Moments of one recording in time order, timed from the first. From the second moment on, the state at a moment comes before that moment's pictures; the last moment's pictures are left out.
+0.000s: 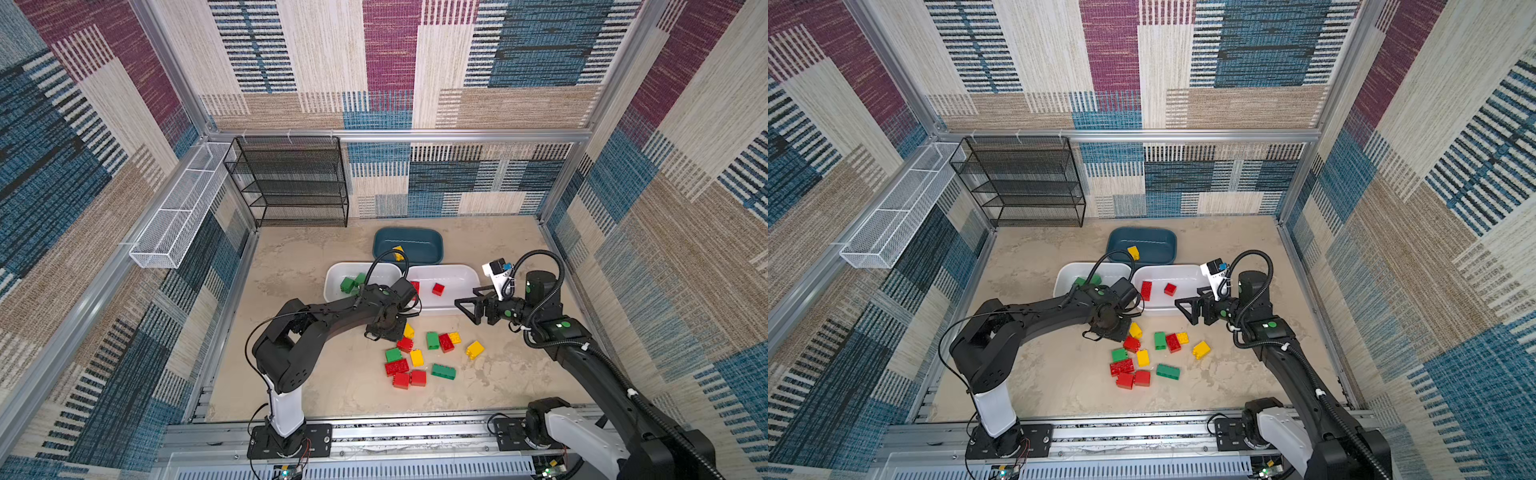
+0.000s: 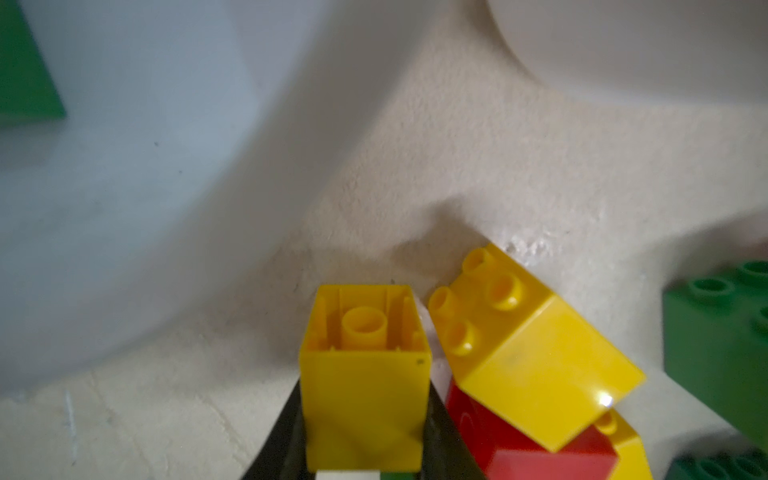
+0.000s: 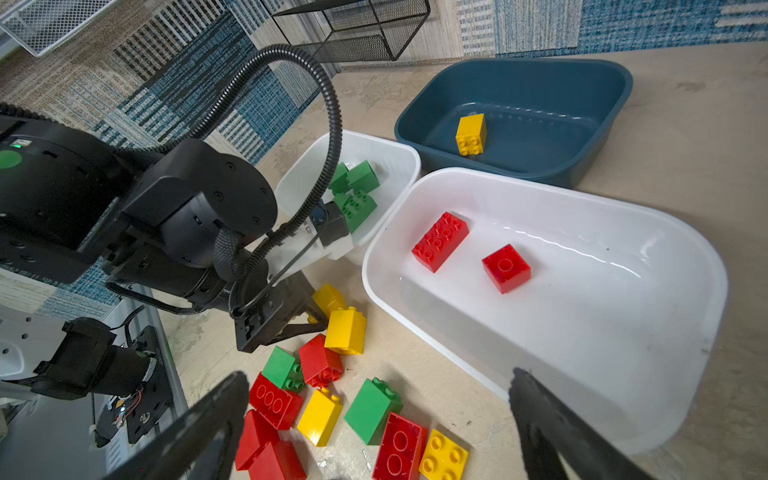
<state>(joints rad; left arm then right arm) -0.77 1.85 1.23 -0.76 -0.05 -0.47 0.15 0.98 0.64 -0.20 -0.70 0.11</state>
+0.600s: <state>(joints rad) -0.73 1.82 1.66 -0.93 0.06 -0.36 0.15 0.98 0.66 -0.20 -0.70 0.11</state>
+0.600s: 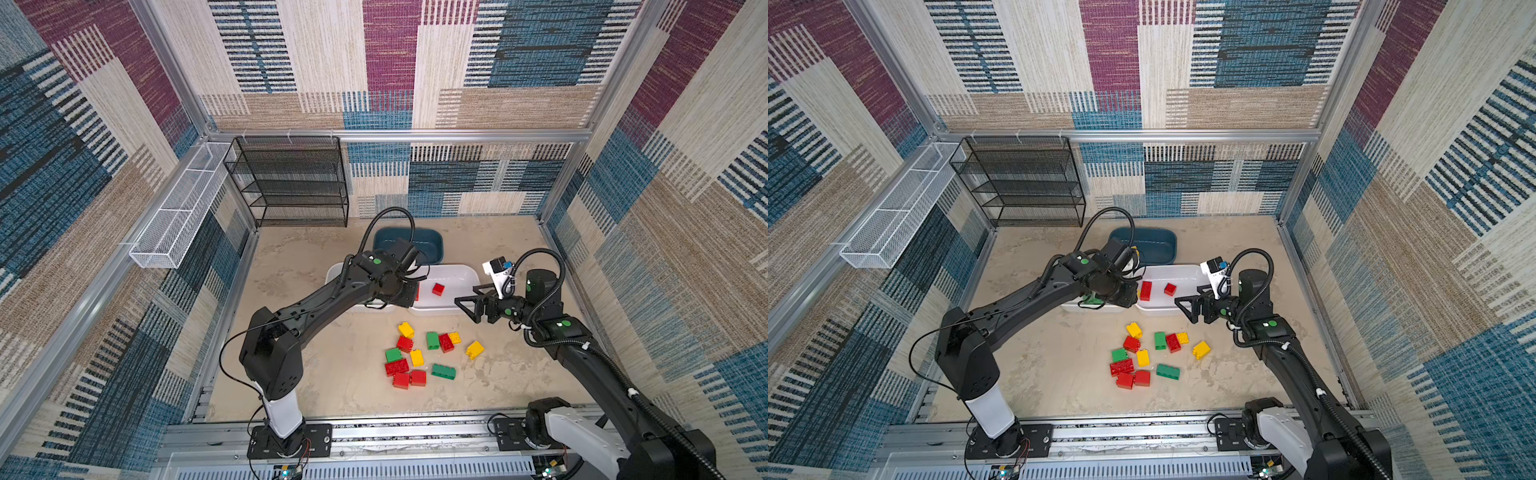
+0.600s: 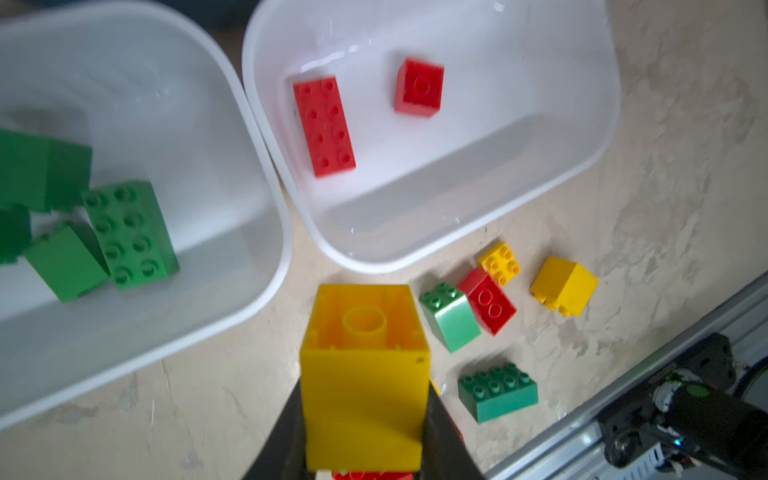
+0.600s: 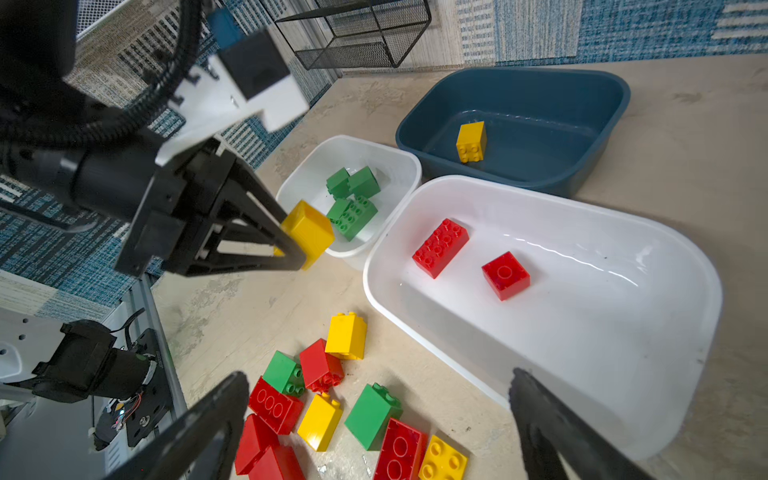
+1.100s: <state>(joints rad) -0.62 2.22 2.13 -0.92 -0.04 -0.28 0.15 0.99 0.67 -0.20 -0.67 0.11</state>
